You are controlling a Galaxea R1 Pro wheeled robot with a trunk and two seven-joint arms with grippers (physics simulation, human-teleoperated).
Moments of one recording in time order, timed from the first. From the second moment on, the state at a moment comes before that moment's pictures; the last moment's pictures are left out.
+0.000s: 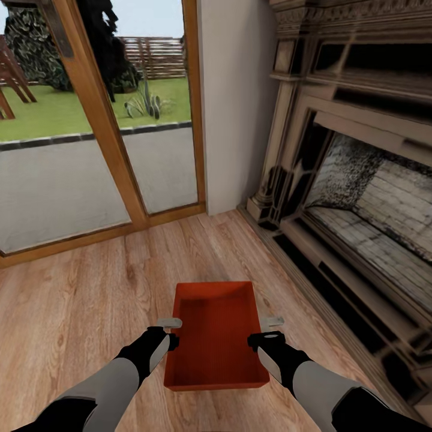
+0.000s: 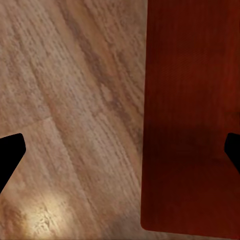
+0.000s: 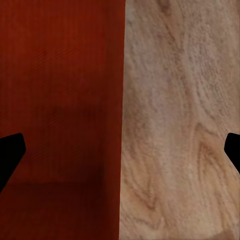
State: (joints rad) left arm -0.78 -0.13 -0.01 -0.28 0.05 0.42 0.29; right arm -0.79 0.11 0.57 -0.19 -0.47 0.19 -0.31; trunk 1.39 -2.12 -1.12
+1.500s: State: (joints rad) left arm -0.78 -0.13 -0.01 -0.28 0.05 0.42 0.29; right arm -0.79 0.11 0.57 -0.19 -0.47 0.19 -0.31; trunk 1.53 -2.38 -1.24
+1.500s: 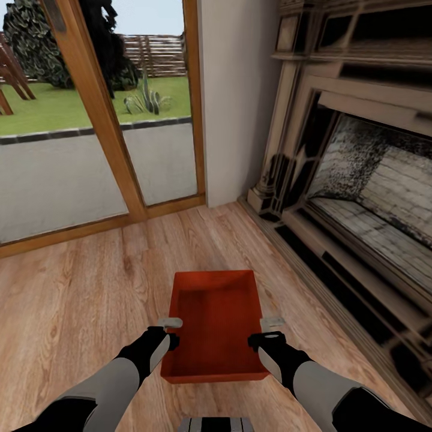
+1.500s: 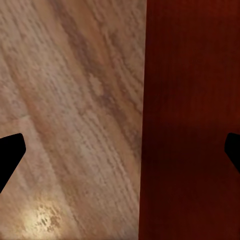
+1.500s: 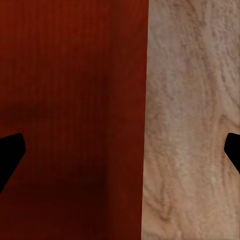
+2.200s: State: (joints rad) left arm -0.78 -0.13 -0.01 -0.28 0.05 0.42 0.29; right arm -0.79 0.09 0.57 -0.19 -0.47 0.19 -0.31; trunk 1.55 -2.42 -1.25
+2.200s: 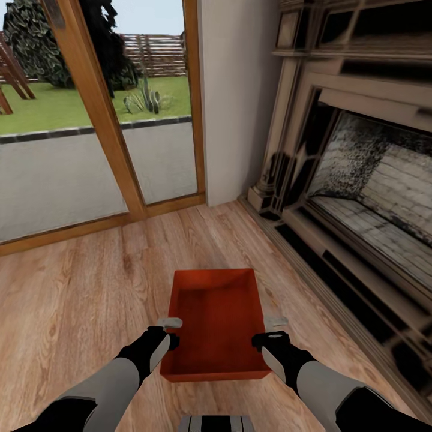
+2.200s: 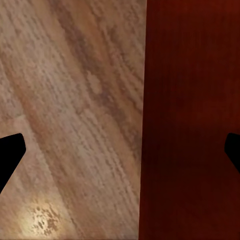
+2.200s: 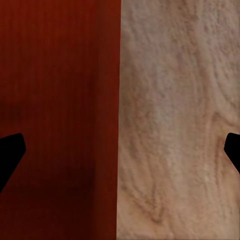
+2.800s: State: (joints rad) left arm -0.78 -0.13 -0.01 -0.28 0.05 0.42 0.29; right arm -0.79 0.09 0.57 -0.19 -0.47 0.19 -0.31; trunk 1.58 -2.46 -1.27
